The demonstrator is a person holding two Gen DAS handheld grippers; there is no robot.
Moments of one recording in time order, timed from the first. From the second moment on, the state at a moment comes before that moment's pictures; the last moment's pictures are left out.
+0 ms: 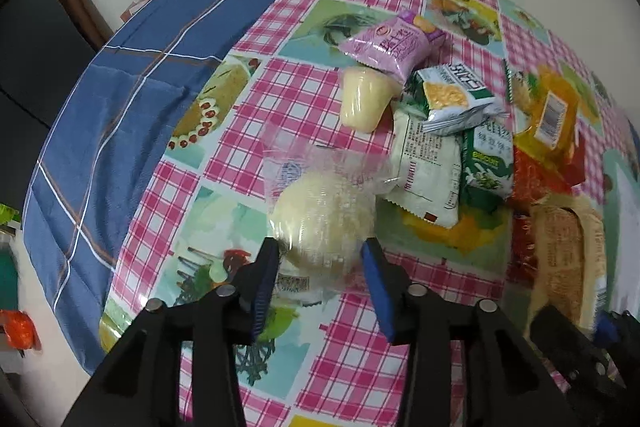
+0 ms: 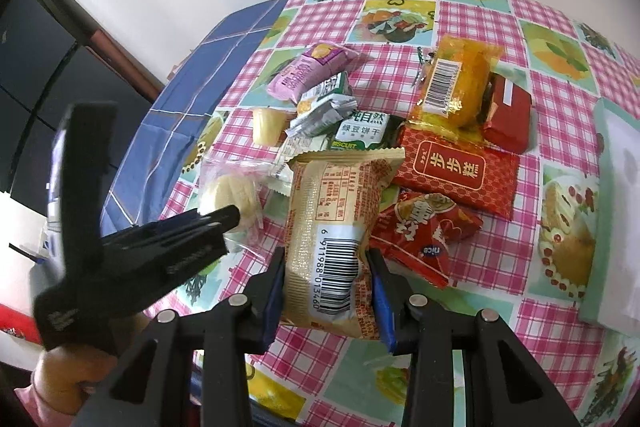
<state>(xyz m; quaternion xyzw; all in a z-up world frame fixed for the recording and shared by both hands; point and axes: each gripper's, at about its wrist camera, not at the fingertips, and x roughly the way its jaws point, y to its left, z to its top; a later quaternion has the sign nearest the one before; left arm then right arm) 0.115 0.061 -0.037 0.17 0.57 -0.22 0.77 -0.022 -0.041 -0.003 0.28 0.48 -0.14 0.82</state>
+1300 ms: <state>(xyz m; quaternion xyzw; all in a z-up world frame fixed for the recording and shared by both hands) 0.047 -0.018 0.052 0.14 0.49 -0.32 0.80 -0.108 -0.144 0.023 0.35 0.40 -0.30 0.79</state>
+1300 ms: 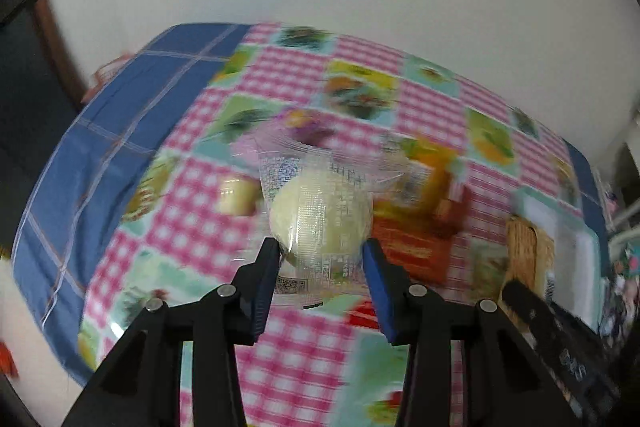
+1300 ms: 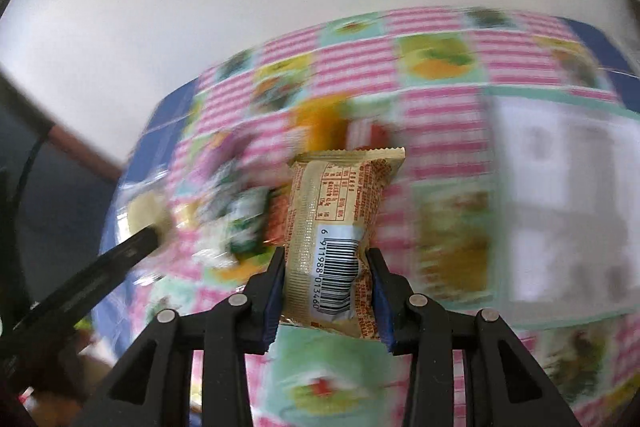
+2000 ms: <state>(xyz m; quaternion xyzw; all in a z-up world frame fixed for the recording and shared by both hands) -0.092 -0.220 0.017 0.24 0.45 -0.51 0.70 -0.253 -0.277 -0.007 0.41 0.35 -0.50 0.67</state>
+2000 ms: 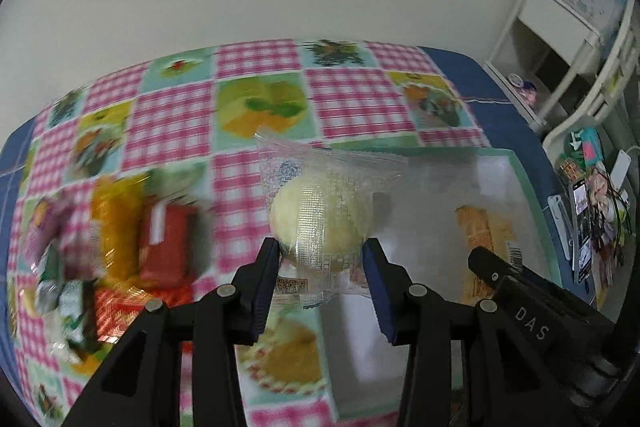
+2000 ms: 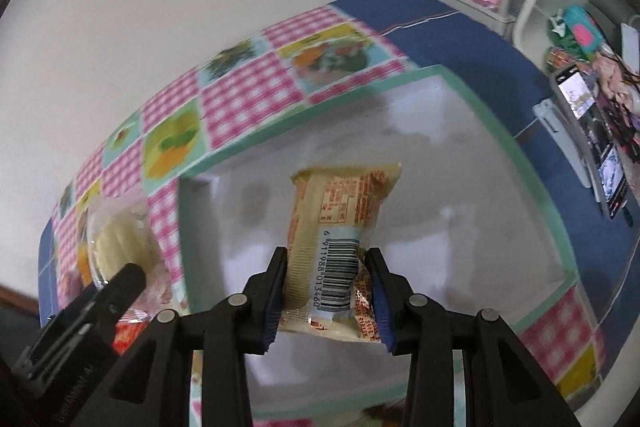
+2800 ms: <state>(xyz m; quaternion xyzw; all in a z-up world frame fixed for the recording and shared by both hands) -0.068 -0.257 -0.029 0.22 0.49 -0.48 0.69 -0.242 -0.311 -0.028 0.38 0.39 -0.53 0.65</state>
